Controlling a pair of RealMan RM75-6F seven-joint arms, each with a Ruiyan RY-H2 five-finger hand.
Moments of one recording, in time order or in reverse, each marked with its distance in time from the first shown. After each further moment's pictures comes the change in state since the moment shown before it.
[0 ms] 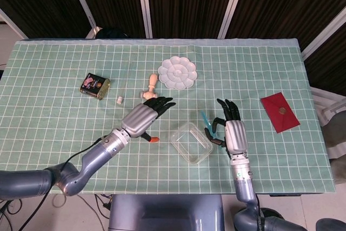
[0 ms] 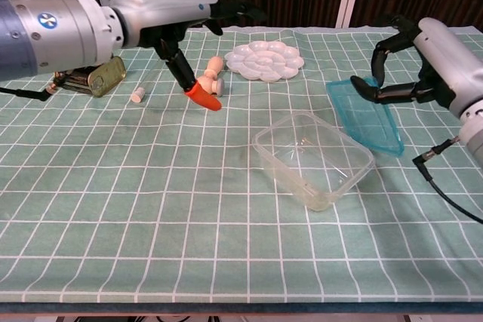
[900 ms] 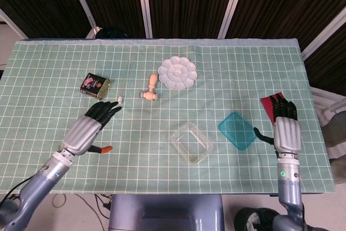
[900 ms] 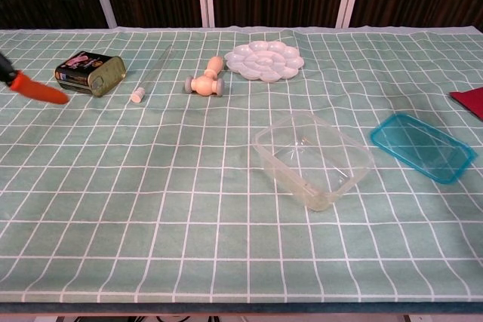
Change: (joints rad) left arm 0.369 0.317 0.175 -0.263 0.231 0.315 0.023; right arm -0.140 0.408 -0.003 -0.316 0.213 0.010 -0.318
